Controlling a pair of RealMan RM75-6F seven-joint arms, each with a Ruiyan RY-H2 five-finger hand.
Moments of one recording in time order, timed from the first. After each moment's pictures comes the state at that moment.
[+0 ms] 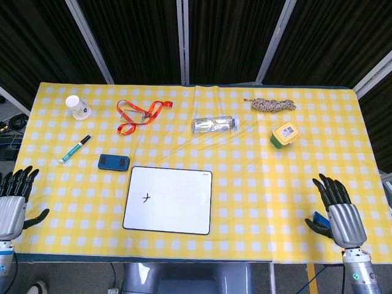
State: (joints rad) left arm -0.08 -1.24 -0.05 -1.51 1.49 1.51 0.10; right arm 0.10 -1.27 0.03 -1.51 -1.60 1.52 0.09
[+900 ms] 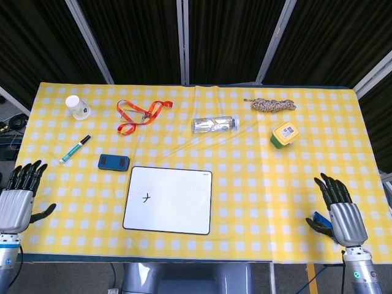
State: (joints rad) left arm -0.14 -1.24 -0.07 -1.53 1.51 1.46 0.11; right arm 0.11 -1.26 0.04 -1.51 -1.57 1.50 0.12
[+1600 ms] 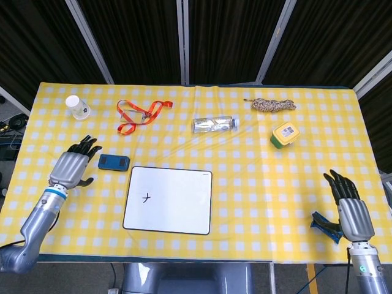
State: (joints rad) left arm -0.53 -1.28 -0.21 -1.51 1.16 0.89 0.39; right arm 0.12 -1.25 0.07 -1.48 -1.49 1.44 0.19
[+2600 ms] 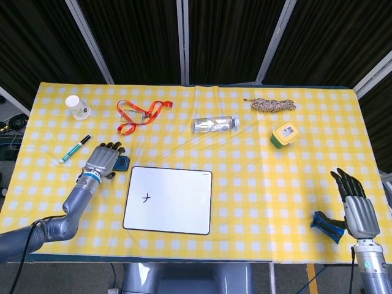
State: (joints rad) left arm -0.82 -1.50 -0.13 -1.26 0.77 0.73 0.62; right arm 0.12 -1.24 0.09 -1.45 -1.46 1.42 0.24
